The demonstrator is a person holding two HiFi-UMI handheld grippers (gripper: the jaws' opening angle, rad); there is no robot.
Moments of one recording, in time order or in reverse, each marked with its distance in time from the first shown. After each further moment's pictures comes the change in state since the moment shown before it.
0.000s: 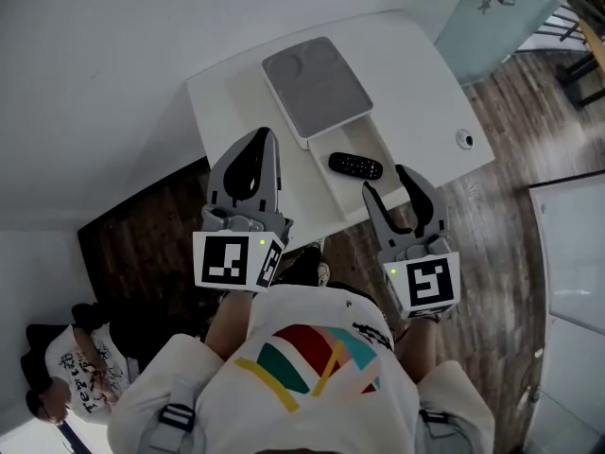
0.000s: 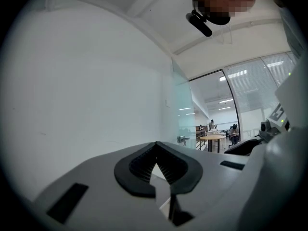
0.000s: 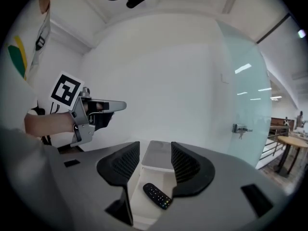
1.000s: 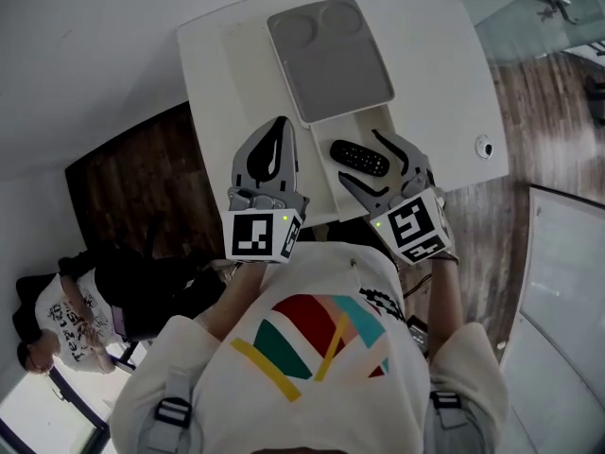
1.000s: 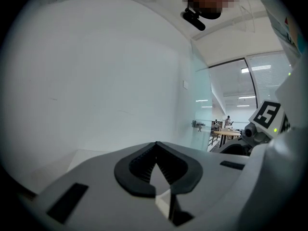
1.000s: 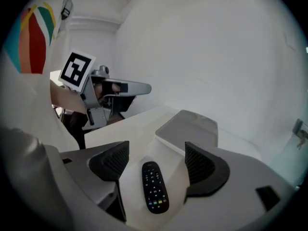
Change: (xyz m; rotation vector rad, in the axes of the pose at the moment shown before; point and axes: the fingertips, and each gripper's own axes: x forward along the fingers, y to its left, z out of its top) left arm 0.057 0.020 -0.118 -0.125 0.139 0.178; right arm 0.114 0.006 -0.107 -0.236 0.343 0.531
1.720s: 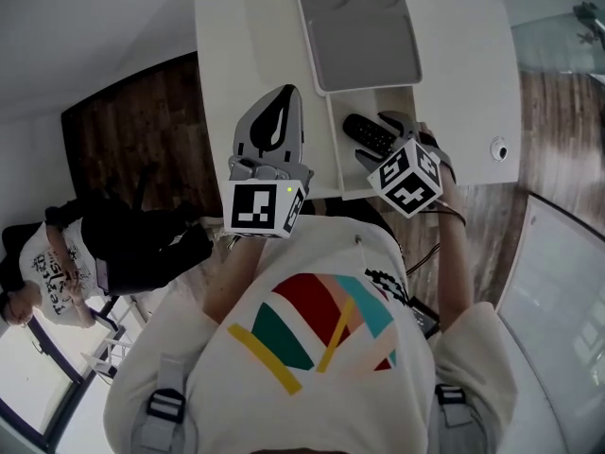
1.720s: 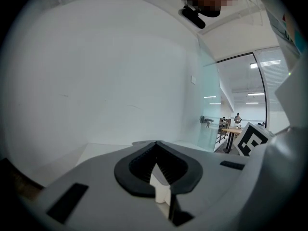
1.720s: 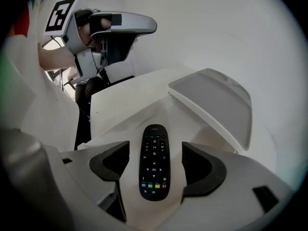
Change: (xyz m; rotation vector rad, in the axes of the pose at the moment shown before) left arm -0.004 0.018 -0.023 -0.019 0.044 0.094; right arm 0.057 0.009 -0.092 -0.148 0.435 0.218
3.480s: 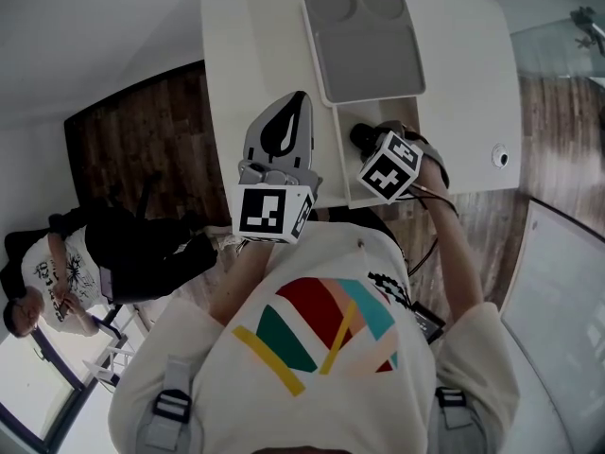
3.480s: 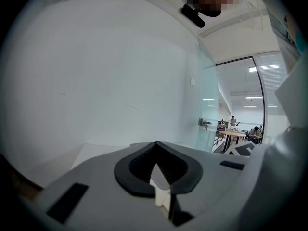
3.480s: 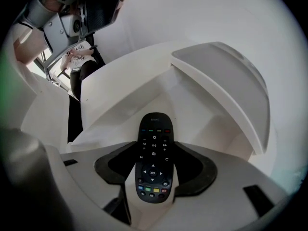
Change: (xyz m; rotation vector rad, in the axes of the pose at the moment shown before) left arm 0.003 0.001 0.006 -0.029 -0.014 -0.025; right arm 0.036 0.003 -0.017 0.010 0.258 0.033
